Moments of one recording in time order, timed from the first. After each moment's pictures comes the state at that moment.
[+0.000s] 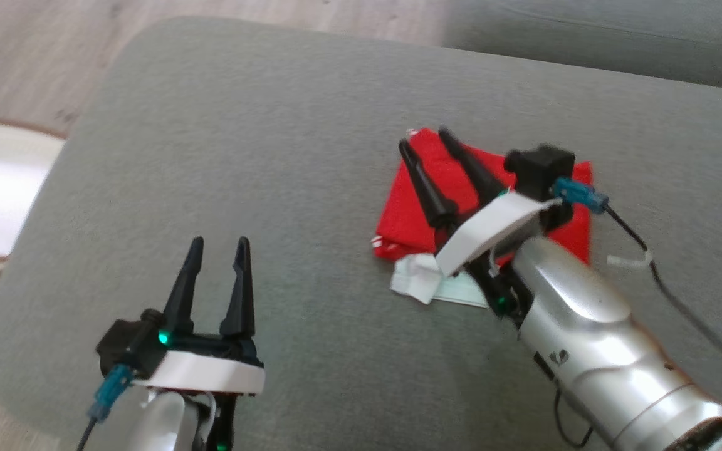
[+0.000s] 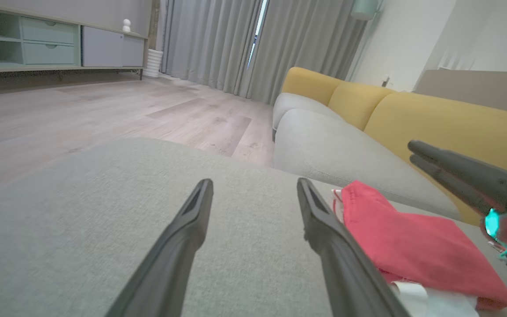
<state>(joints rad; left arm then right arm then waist) -0.14 0.05 -0.22 0.28 -0.37 -0.13 -0.26 -0.69 -0.07 0.73 0.76 0.79 0.13 -0.25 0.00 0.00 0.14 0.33</state>
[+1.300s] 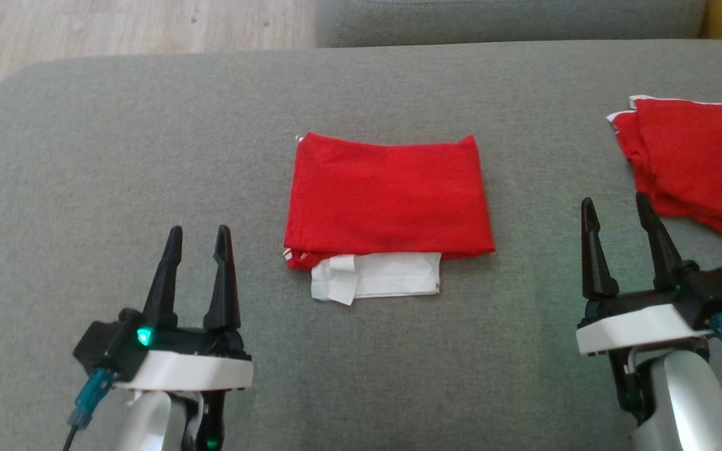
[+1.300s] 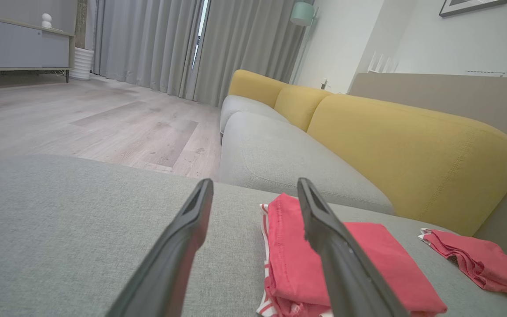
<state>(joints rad) -0.12 0.05 -0.17 0.19 -0.36 -0.13 -0.26 -0.13 -0.05 -0.01 0.21 0.06 0.13 -0.25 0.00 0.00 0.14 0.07</state>
